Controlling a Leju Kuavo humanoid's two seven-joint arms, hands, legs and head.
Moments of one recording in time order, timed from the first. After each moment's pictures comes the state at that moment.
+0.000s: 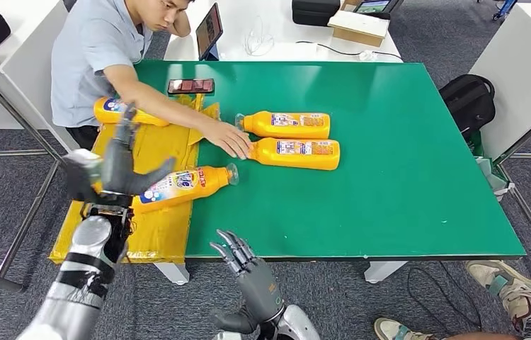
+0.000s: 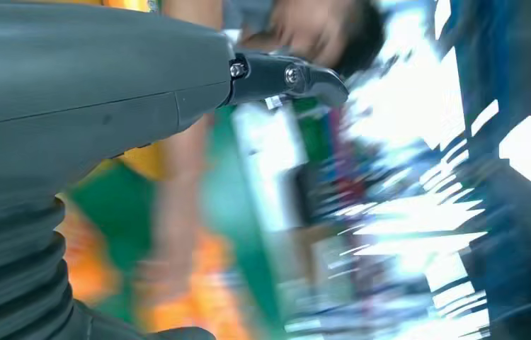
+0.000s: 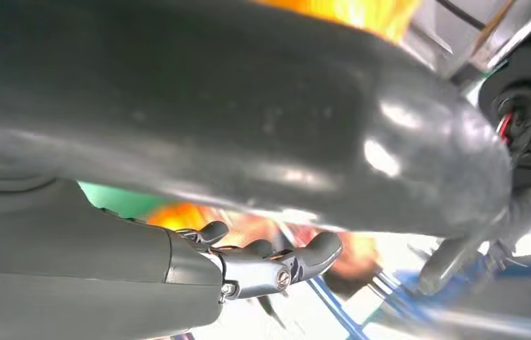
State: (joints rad) left arm -0.40 -0.05 -0.16 -1.26 0.02 0.09 -0.51; right arm -0.09 0.17 0.63 -1.05 0.69 -0.70 -0.70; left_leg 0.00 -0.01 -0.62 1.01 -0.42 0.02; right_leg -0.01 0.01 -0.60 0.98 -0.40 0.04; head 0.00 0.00
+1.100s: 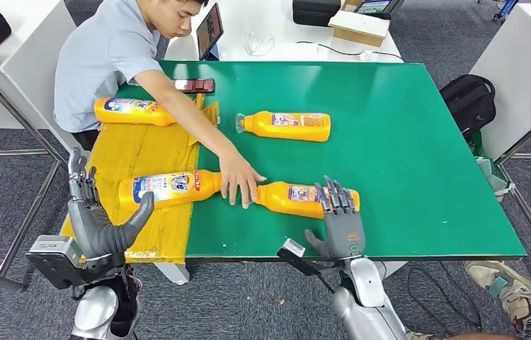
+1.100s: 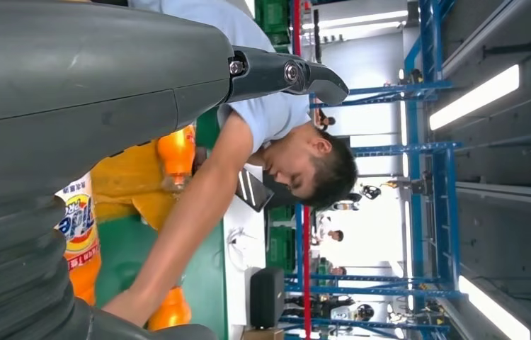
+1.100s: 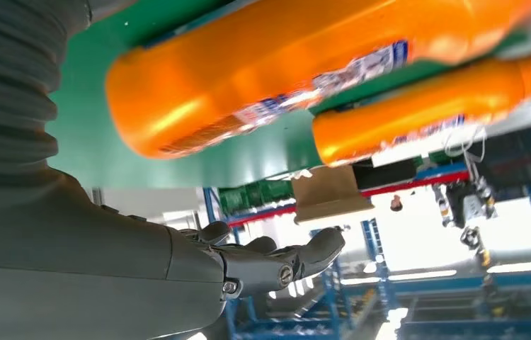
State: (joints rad) left arm -0.02 -0.18 -0.18 -1.67 -0.17 0.41 -0.56; right arm -0.22 0.10 0.03 -0.94 1.27 -0.70 -0.32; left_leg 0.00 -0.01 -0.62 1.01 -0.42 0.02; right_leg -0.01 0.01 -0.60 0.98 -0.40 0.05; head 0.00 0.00
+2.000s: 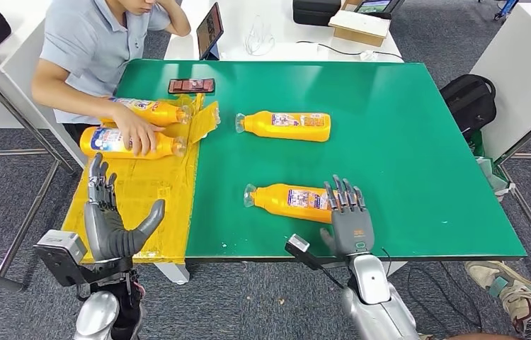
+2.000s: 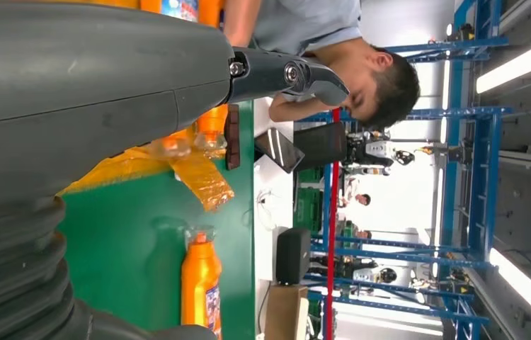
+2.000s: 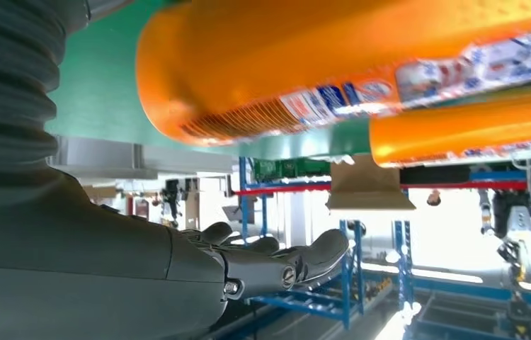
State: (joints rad) left arm 0.01 -0.18 -0.20 -1.67 -0.11 0.32 -0.49; right arm -0.24 0.05 0.06 -0.90 1.41 -0.70 -0.11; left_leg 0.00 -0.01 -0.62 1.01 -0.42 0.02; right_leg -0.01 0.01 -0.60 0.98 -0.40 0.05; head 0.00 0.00
